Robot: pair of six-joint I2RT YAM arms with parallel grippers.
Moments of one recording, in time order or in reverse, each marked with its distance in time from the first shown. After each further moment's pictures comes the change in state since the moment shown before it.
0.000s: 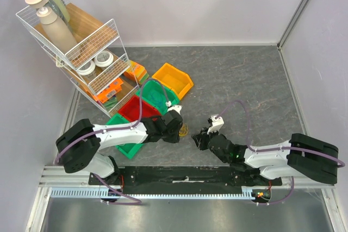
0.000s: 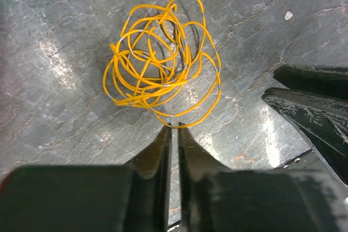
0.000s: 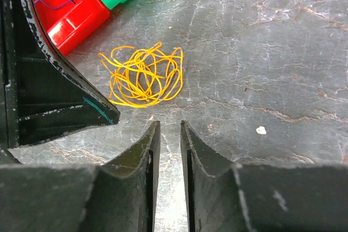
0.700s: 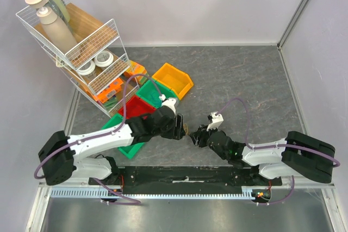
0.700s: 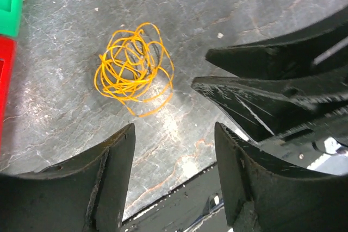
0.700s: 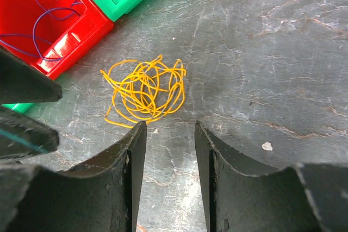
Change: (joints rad) left arm 0.000 -0.257 0.002 -0.053 0.000 0.002; right arm -0.057 0.066 0.034 0.052 -0.068 0.001
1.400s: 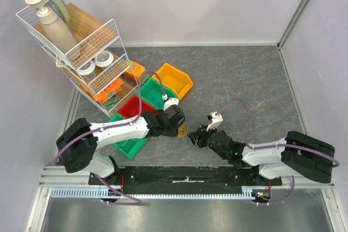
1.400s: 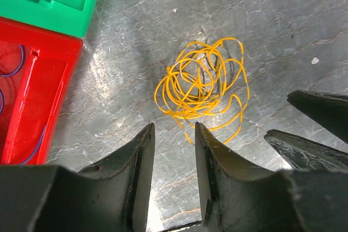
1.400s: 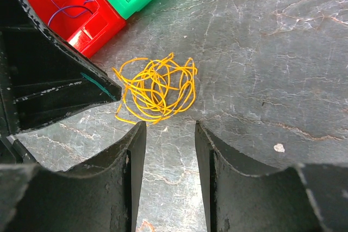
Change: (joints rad) left arm 0.014 0.262 0.136 -0.153 -0.179 -0.037; right arm -0.014 0.001 -0.014 0.037 -0.044 0.010
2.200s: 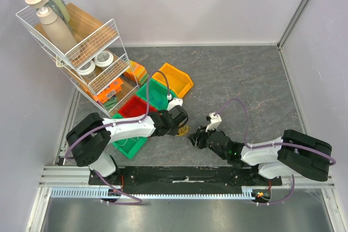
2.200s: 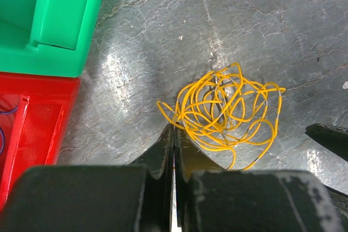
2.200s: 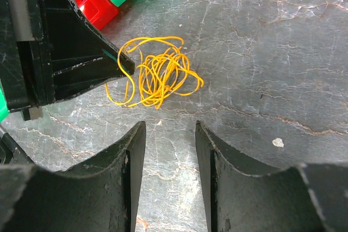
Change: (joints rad) left arm 0.008 0.107 -0.009 0.106 -0.054 0.077; right arm -0.001 0.035 0.000 0.001 -0.019 -0.002
